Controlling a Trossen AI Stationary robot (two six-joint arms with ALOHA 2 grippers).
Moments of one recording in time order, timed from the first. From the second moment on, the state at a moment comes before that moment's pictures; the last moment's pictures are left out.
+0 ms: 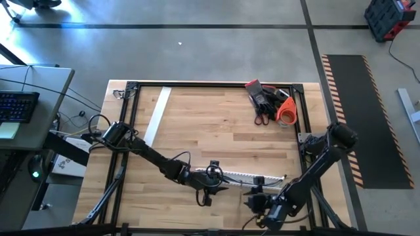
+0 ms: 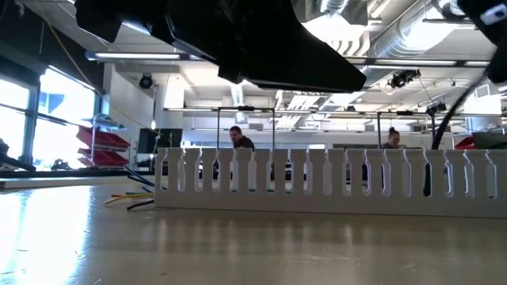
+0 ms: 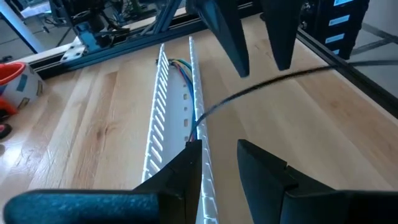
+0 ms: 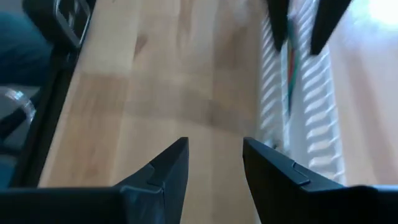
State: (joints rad) left arm -0.45 2.01 1.11 0.48 -0.33 0.09; right arm 0.88 1.76 1.12 -0.46 0.58 0.63
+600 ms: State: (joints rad) left arm -0.45 2.09 1.11 0.62 -0.32 0.08; right arm 0.87 1.74 1.12 -0.50 0.84 0.76
